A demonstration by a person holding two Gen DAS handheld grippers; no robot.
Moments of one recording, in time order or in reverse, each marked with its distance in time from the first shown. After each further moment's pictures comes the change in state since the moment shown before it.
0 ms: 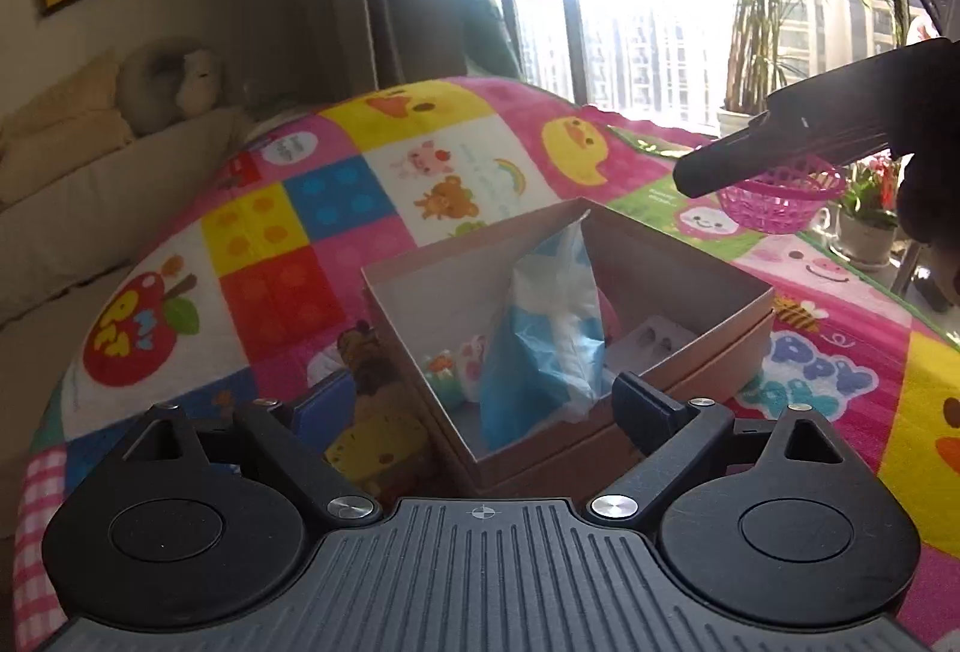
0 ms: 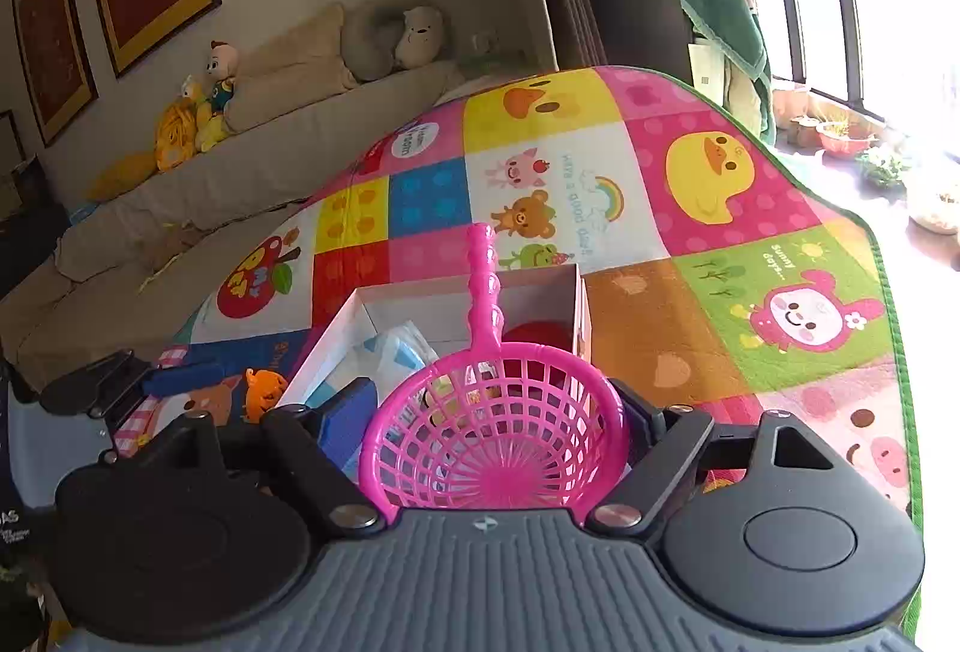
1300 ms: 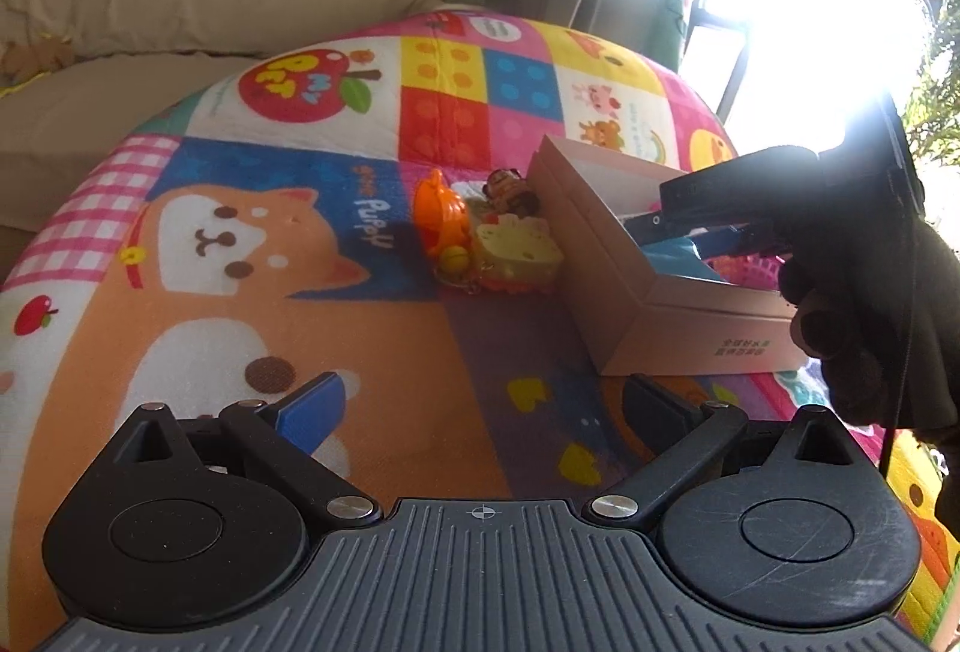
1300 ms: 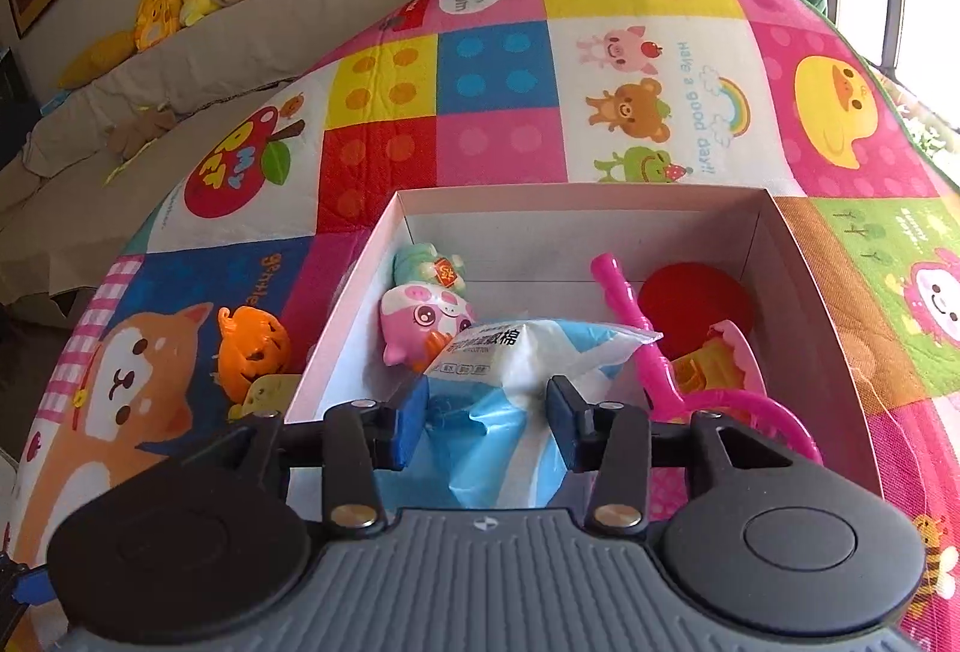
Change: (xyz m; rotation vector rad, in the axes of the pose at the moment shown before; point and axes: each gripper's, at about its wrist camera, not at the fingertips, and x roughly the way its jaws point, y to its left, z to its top) left arm -0.054 0.054 -0.086 -0.491 0.069 0.104; right arm 0.131 0.075 -0.018 -0.077 0.272 -0.028
